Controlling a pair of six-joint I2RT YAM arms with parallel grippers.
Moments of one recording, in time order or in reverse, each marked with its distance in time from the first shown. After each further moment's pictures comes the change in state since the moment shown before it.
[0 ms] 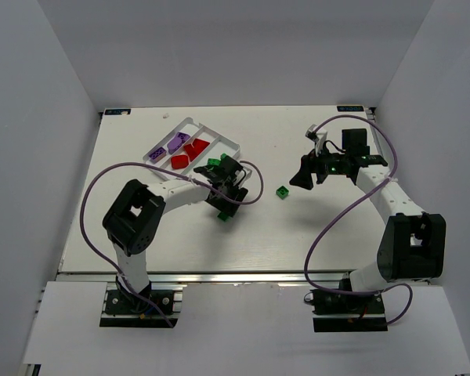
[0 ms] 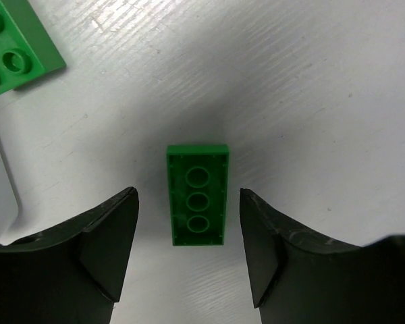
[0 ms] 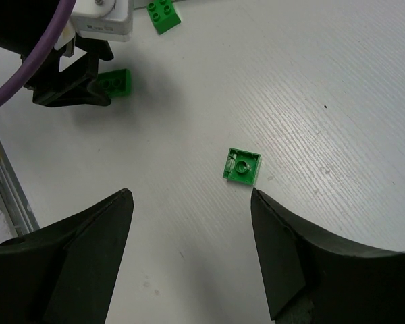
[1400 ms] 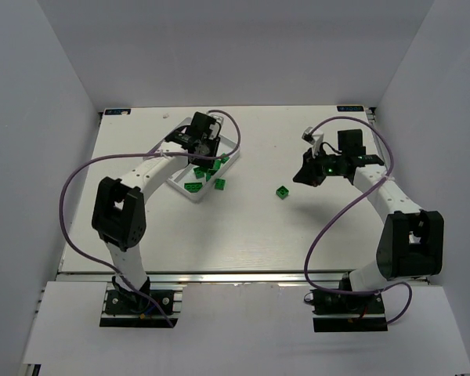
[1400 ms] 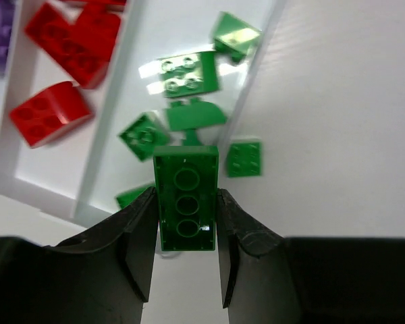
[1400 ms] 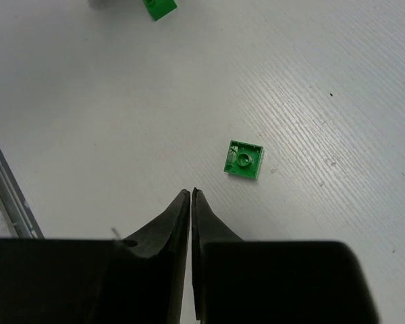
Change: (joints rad) left arm 0.198 -0.038 0.298 -0.096 -0.110 -0.024; right arm 0.022 0.012 -0.001 -0.016 0.036 0.004
